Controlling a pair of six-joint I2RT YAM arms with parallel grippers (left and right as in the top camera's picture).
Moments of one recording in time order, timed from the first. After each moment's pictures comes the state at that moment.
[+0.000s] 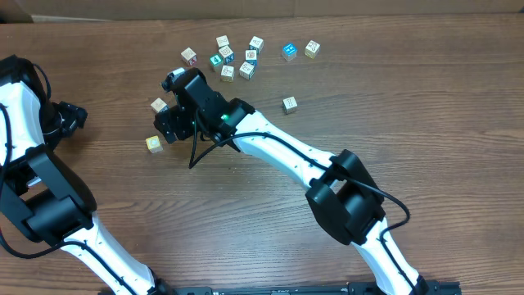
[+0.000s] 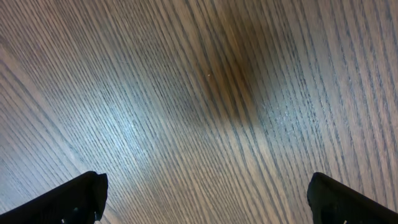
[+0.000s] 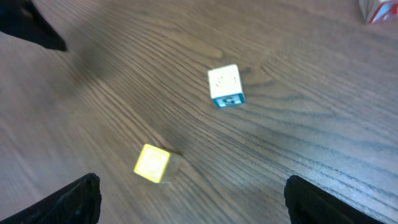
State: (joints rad) left arm 0.52 2.16 1.86 -1.22 -0.15 -0.67; right arm 0.84 2.33 1.97 -0.41 -0.13 0.31
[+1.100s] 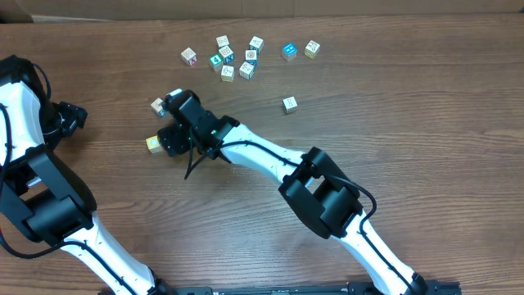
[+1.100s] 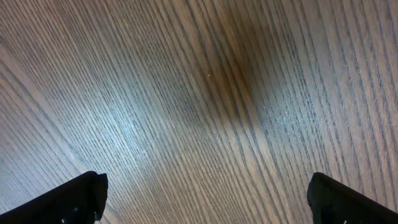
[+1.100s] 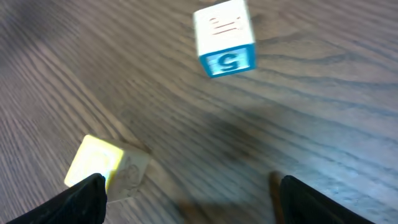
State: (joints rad) left arm 0.52 2.16 1.86 -1.22 -0.15 -0.67; right arm 0.88 2.49 1.97 -0.29 -0.09 0.31
